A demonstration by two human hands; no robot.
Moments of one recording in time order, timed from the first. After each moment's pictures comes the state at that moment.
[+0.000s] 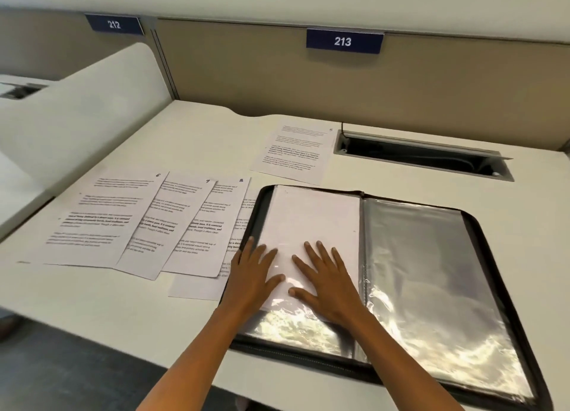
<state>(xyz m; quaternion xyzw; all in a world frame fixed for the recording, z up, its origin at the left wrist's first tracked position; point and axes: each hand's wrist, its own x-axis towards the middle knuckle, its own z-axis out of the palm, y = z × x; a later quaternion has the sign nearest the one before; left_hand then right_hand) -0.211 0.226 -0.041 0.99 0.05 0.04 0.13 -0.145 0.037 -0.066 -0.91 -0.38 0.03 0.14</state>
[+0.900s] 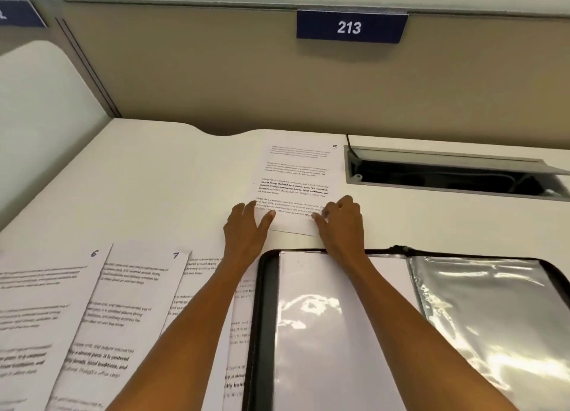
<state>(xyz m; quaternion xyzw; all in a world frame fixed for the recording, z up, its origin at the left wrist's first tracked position) 0.062 0.342 -0.042 0.92 0.18 0.04 0.34 0.111 0.163 -0.051 -0.97 -0.06 -0.05 0.22</state>
